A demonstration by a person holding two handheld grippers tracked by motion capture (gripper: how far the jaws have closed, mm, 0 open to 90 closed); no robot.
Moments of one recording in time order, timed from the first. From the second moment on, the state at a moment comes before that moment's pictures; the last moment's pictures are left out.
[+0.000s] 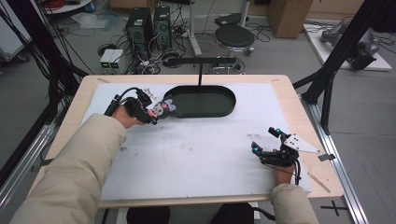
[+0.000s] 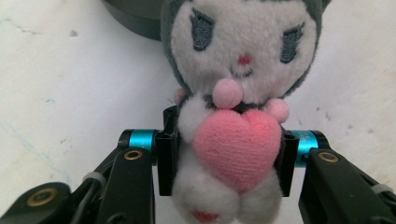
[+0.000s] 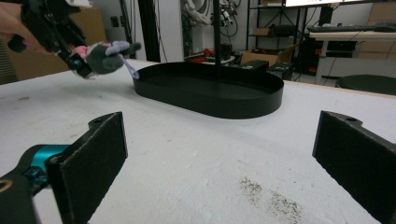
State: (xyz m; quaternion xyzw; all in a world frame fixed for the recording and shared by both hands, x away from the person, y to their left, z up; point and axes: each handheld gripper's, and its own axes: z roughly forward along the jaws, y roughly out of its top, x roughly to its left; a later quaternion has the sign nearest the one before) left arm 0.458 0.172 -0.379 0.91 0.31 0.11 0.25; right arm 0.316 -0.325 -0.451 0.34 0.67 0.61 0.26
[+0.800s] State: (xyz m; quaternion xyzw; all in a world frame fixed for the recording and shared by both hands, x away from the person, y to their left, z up) left arm 0.460 0.177 -0.318 0.82 0.41 0.16 0.36; right arm 0.317 -0.325 -0.451 0.34 0.67 0.61 0.26
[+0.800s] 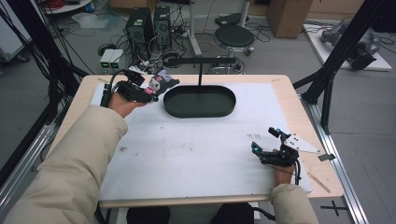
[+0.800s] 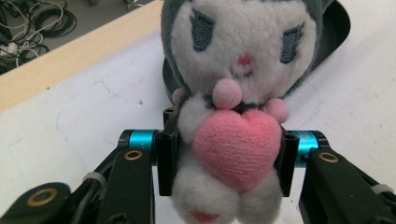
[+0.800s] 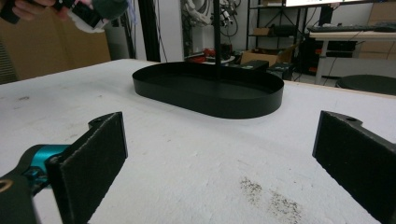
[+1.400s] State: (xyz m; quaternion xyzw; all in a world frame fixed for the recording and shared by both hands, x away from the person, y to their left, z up) left arm 0.480 0.155 -0.281 0.81 0.43 0.16 0.37; right arm 0.316 -0.324 -0.451 0.34 0.67 0.61 0.26
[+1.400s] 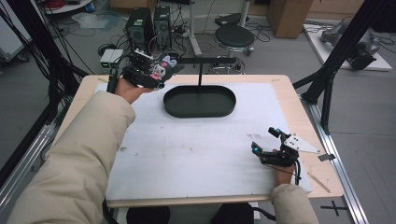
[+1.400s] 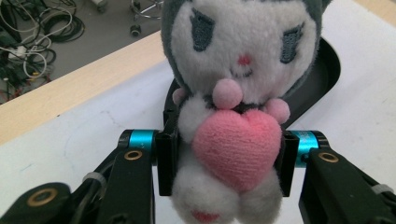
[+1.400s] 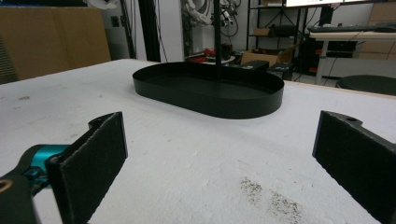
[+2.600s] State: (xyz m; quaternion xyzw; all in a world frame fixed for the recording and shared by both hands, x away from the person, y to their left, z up) left arm 0.500 0.163 -0.298 0.78 0.49 0.19 0.35; right arm 0.317 -0.325 -0.451 0.33 0.67 0.61 0.26
